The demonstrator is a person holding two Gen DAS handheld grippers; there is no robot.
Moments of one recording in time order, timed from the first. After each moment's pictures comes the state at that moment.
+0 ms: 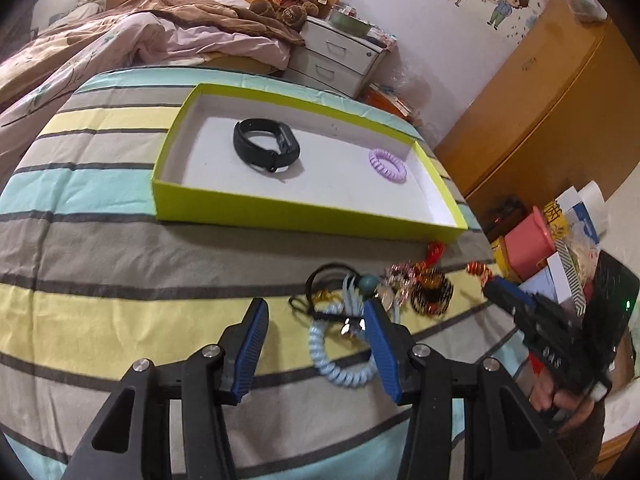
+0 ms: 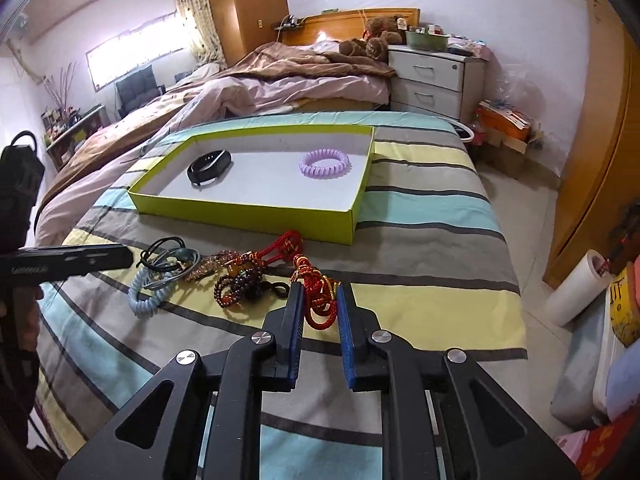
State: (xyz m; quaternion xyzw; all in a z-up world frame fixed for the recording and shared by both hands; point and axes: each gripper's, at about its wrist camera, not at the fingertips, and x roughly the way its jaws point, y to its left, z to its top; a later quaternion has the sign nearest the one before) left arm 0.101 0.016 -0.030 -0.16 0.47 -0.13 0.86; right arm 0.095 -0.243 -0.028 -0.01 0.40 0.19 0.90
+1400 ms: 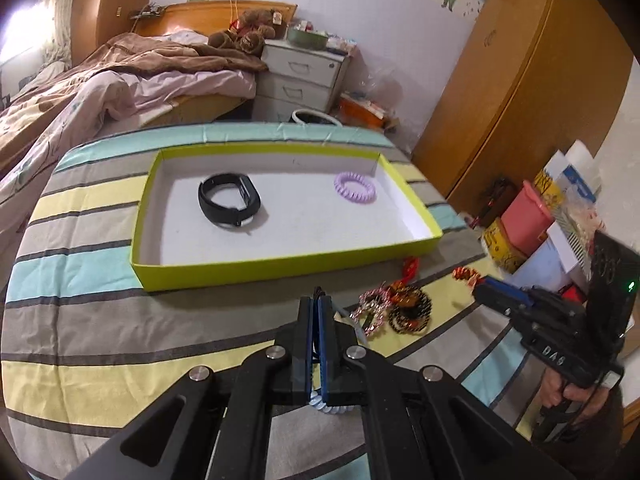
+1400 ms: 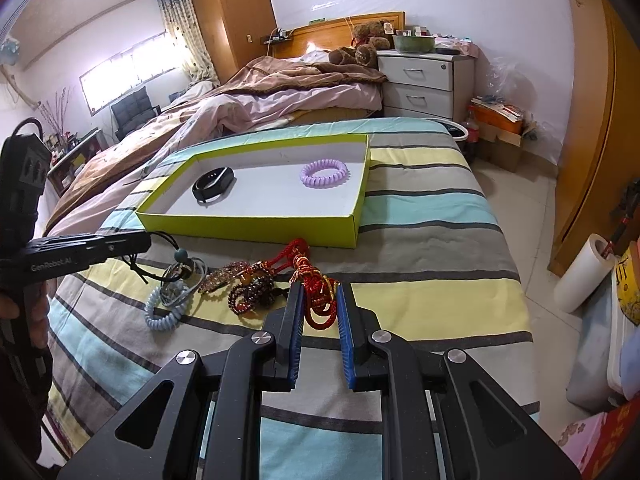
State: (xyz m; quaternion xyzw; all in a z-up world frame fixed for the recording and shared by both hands) left arm 0.107 -0.006 0.008 -0.09 0.43 -0.16 0.88; right arm 0.087 -0.247 -0.020 0.02 0.39 0.18 0.90
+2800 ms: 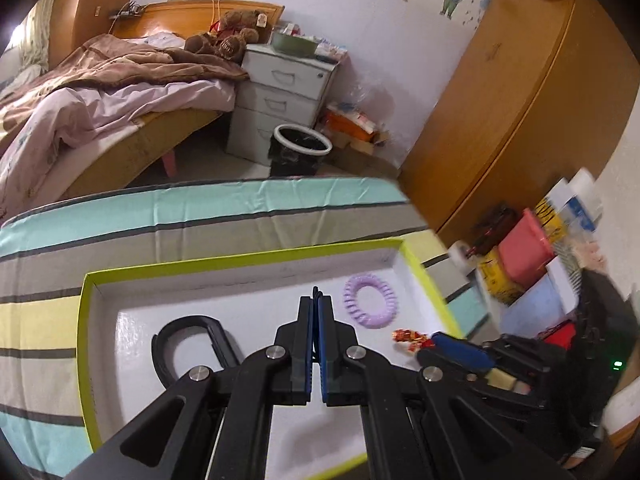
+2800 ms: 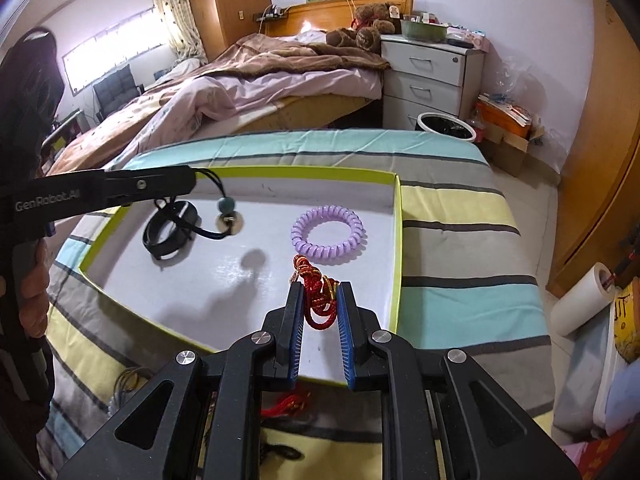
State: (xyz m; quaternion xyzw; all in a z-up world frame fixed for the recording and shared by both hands) left arm 0.262 -0.027 -0.002 -0.09 0.43 -0.19 0.88; right arm 0.202 -0.196 -0.031 -0.02 0.43 0.16 0.89
